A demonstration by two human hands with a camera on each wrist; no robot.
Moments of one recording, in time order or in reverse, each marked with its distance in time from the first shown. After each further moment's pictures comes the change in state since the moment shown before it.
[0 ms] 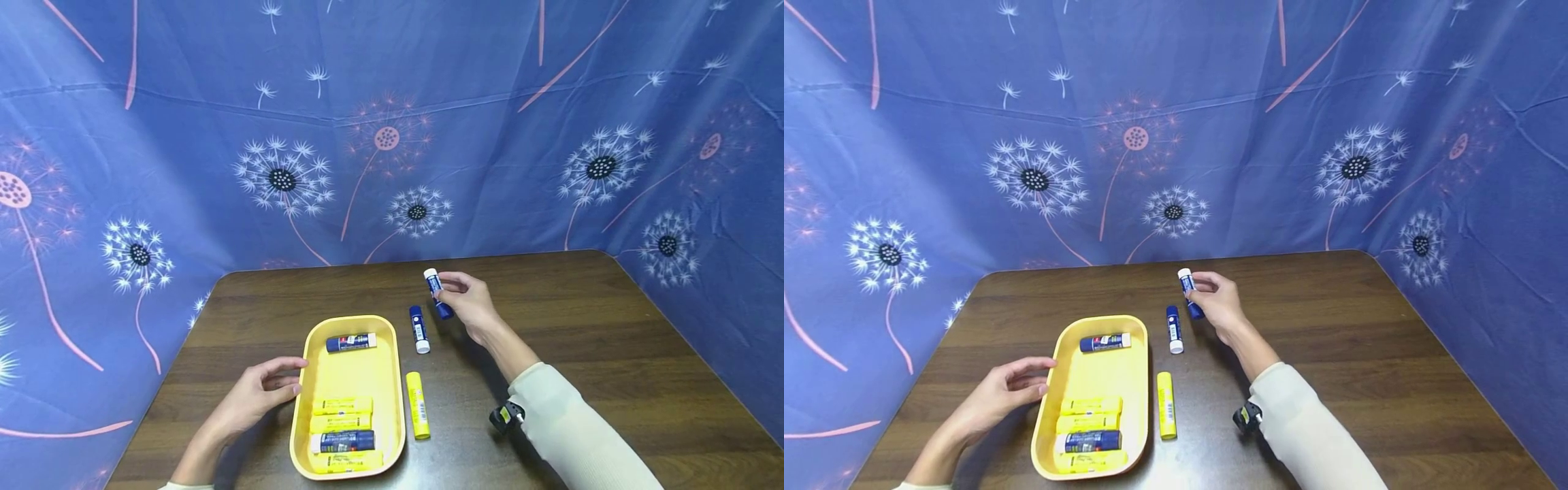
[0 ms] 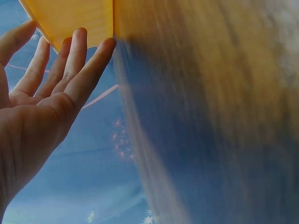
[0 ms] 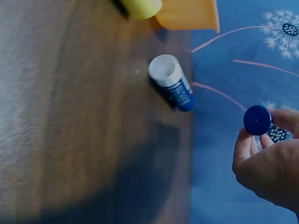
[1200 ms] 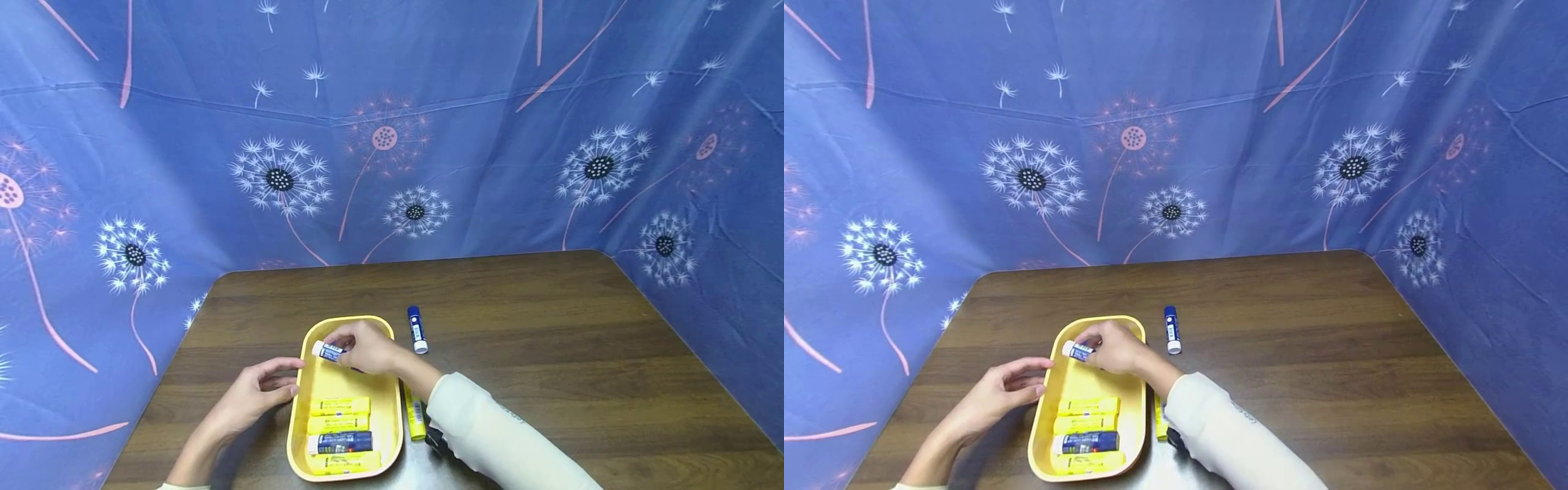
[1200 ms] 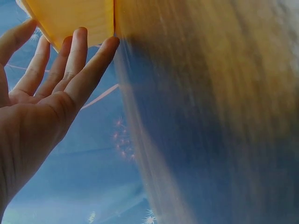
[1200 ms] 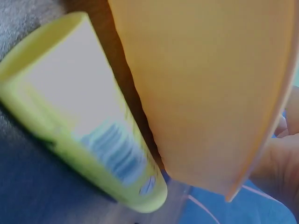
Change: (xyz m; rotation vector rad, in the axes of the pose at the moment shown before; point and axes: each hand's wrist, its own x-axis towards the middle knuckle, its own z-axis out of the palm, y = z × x) left_hand 0.001 -0.002 0.000 0.007 -0.001 0.031; right_hand -0.040 0.003 0.146 -0.495 -0.575 -0.207
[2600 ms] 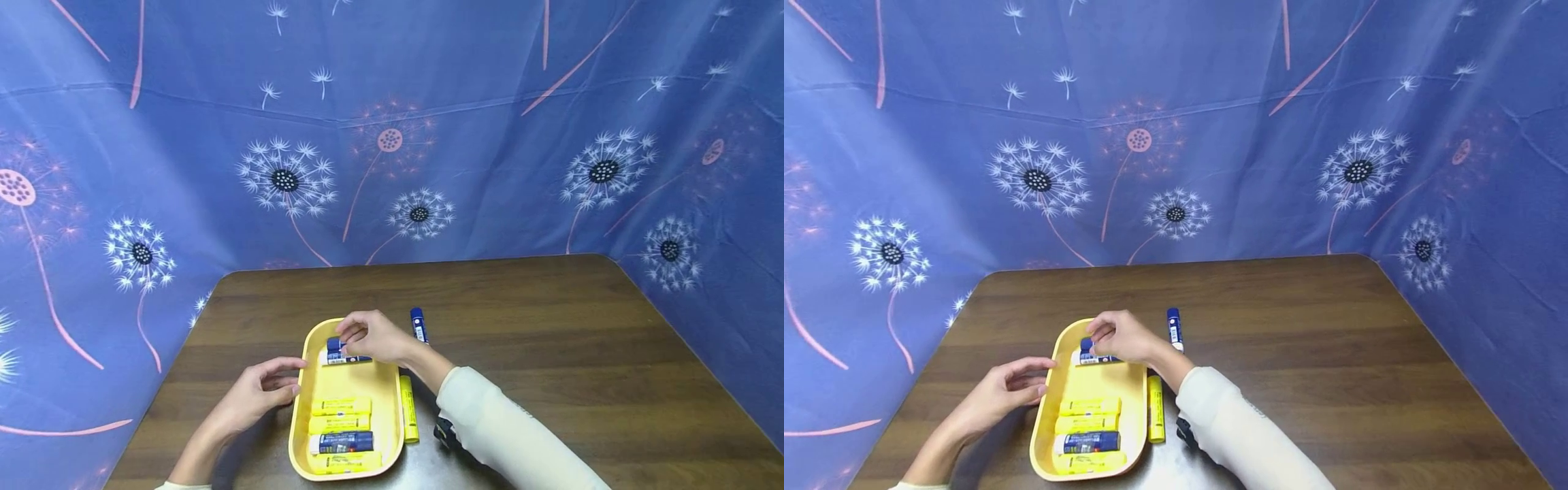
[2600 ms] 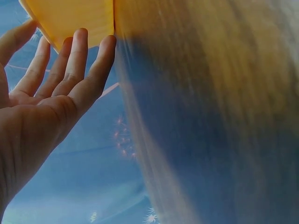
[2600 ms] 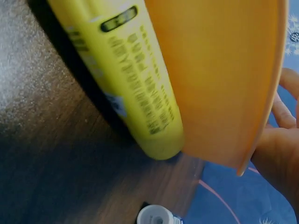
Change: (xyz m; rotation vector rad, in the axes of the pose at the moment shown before) left_hand -0.001 -0.002 -0.003 -0.051 -0.021 -0.026; right_hand 0.005 0.011 -0.019 0.282 -0.060 -0.018
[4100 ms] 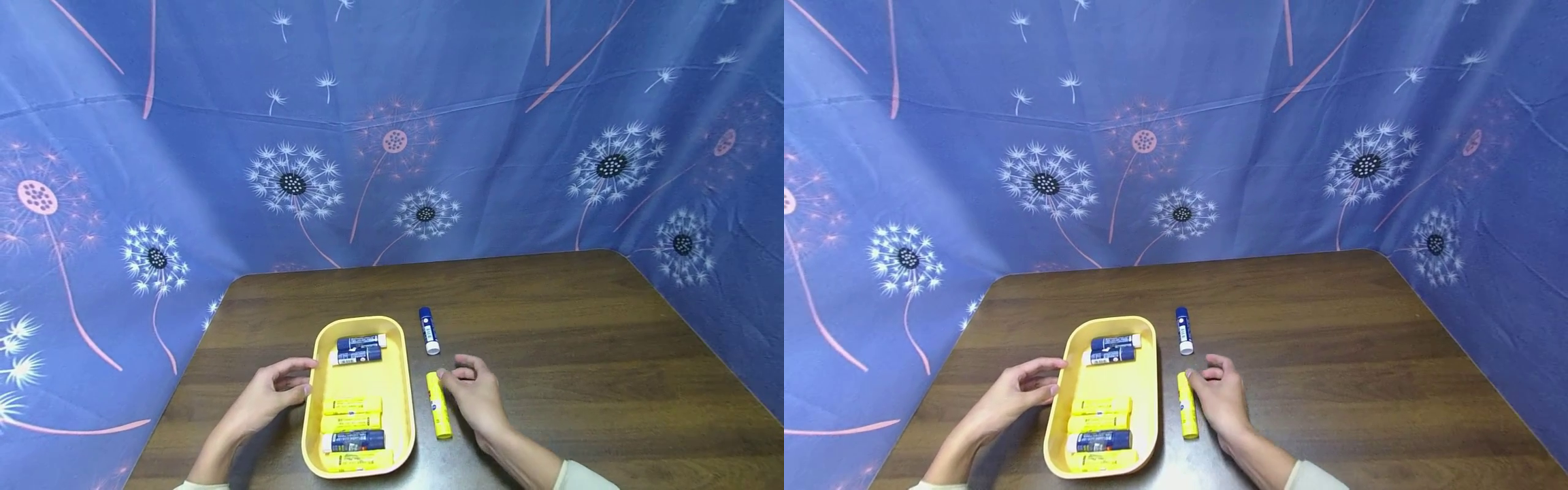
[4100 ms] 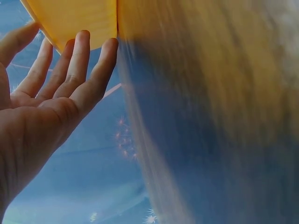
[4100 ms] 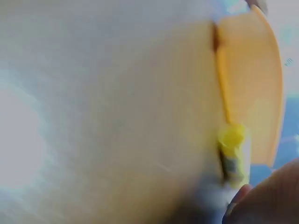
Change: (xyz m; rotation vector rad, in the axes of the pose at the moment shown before) left_hand -0.002 0.001 0.006 0.069 0.061 0.008; right_hand -0.139 0.044 0.004 0.168 0.812 0.303
